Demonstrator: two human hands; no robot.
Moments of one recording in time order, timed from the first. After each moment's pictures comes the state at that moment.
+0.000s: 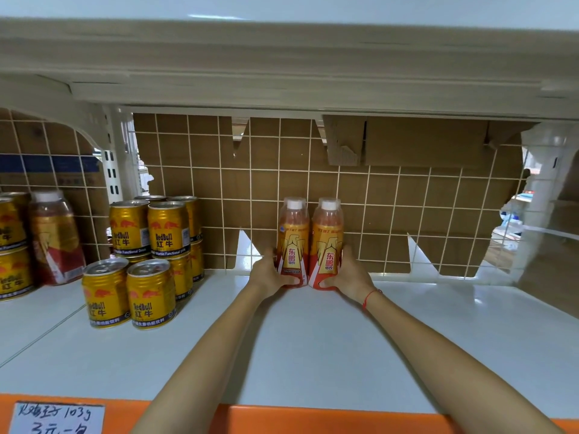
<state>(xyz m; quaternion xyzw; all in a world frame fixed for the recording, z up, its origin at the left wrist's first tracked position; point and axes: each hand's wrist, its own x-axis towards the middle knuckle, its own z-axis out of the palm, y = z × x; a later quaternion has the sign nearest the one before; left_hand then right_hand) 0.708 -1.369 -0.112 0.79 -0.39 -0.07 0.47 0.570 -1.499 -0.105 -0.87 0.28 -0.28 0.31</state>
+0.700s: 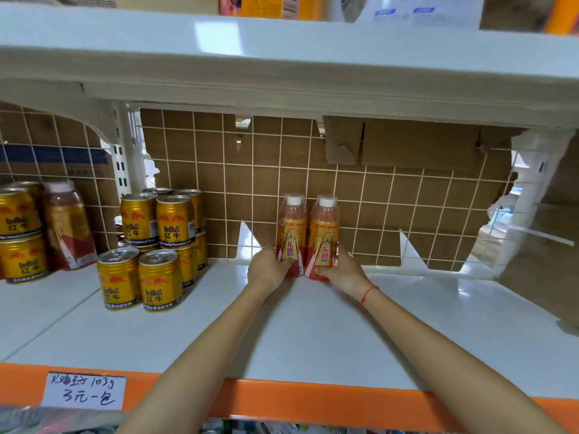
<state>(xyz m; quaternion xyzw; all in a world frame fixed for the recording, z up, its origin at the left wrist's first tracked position) 0.664 -1.344 -0.089 0.84 -0.32 0.00 0.43 0.544 -1.462 -0.083 -0.83 0.25 -0.28 0.41</state>
